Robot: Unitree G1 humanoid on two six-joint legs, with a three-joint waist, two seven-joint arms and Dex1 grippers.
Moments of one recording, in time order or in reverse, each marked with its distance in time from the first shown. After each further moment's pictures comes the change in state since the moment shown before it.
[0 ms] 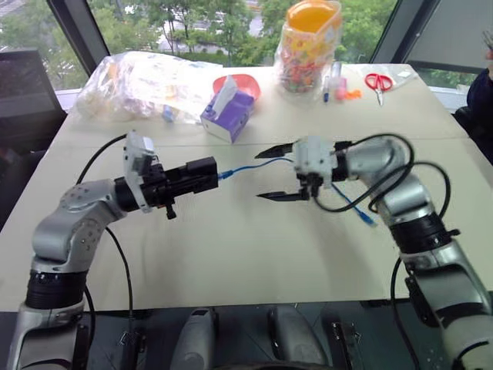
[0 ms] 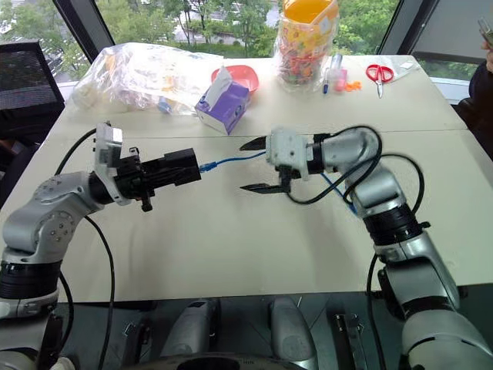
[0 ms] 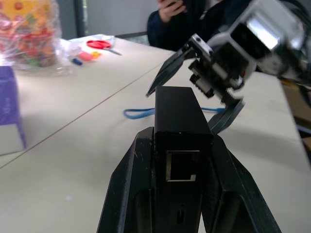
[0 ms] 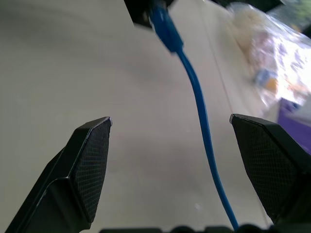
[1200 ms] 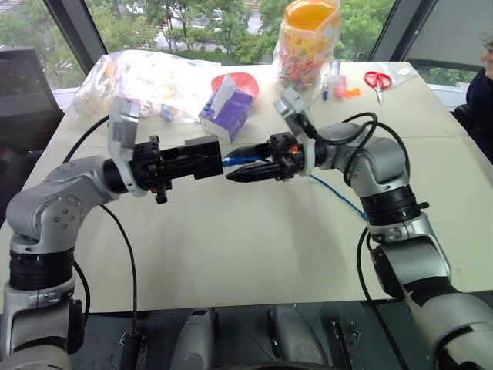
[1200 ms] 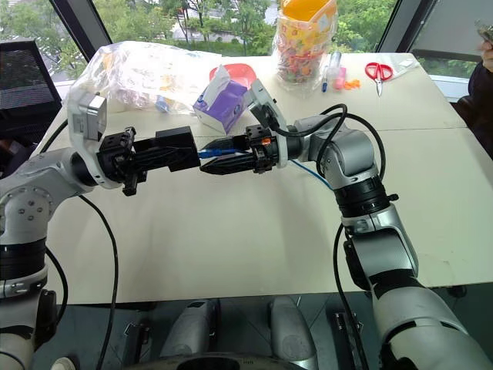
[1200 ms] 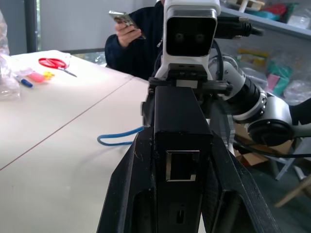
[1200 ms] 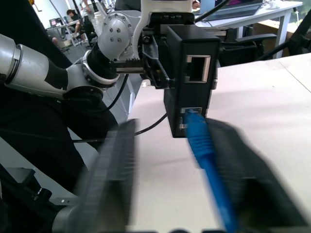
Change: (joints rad) left arm -0.129 0.033 0.047 -0.021 -0.201 0.192 0.031; right arm -0.147 0.207 -0.061 0.113 0.222 0.498 0.049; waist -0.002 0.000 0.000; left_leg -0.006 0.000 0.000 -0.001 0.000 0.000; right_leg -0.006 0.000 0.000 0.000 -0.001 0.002
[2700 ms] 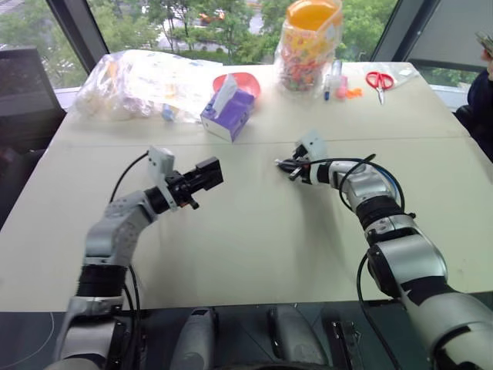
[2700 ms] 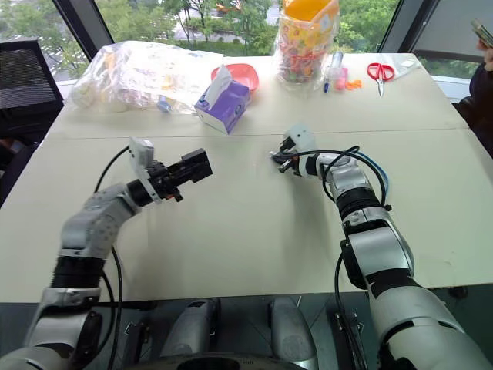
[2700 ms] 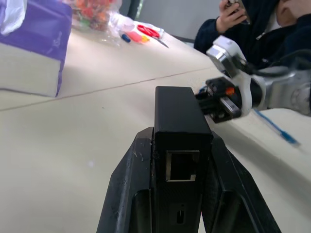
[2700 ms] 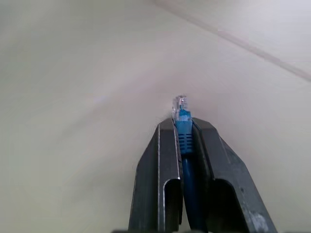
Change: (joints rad) left arm 0.111 -0.314 -0.137 0.360 0.437 -0.454 0.198; right arm -0.018 0.021 -0.059 0.849 -0.456 -0.555 -0.679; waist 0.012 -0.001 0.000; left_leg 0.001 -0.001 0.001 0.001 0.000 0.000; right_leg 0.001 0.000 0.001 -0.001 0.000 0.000
